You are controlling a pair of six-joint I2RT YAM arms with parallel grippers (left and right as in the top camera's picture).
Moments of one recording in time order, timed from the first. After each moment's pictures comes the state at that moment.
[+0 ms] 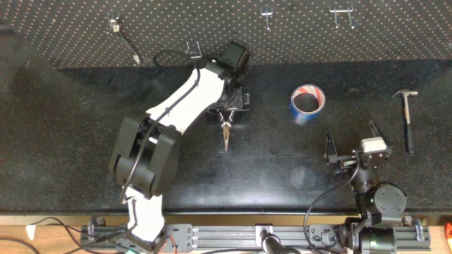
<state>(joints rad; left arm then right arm) -0.48 2.07 1.51 -0.90 -0.02 -0.52 -0.07 0.01 0.01 -0.05 -0.21 -0.08</state>
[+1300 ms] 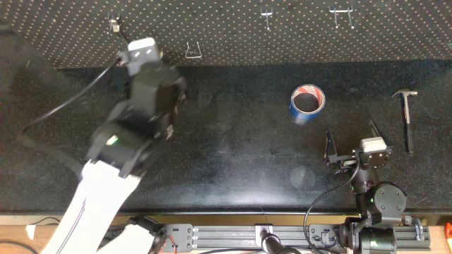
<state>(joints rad) -0.44 1.19 1.24 -0.72 -0.53 -0.46 -0.07 0.01 0.01 -0.05 -0.21 -0.08</state>
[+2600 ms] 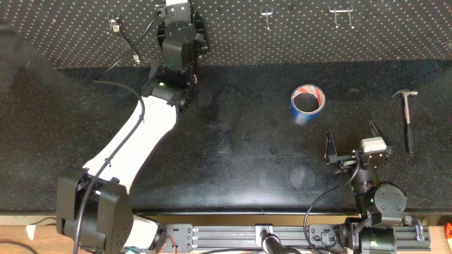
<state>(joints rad) -0.33 1.65 1.17 0.13 -0.40 -0.21 -0.07 0.01 0.01 -0.05 -0.21 -0.08</state>
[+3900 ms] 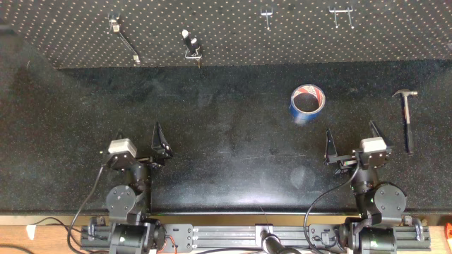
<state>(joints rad) -0.07 0.08 0.01 0.04 -0.17 -0.21 -0.07 0.01 0.01 -0.05 -0.21 -0.08</state>
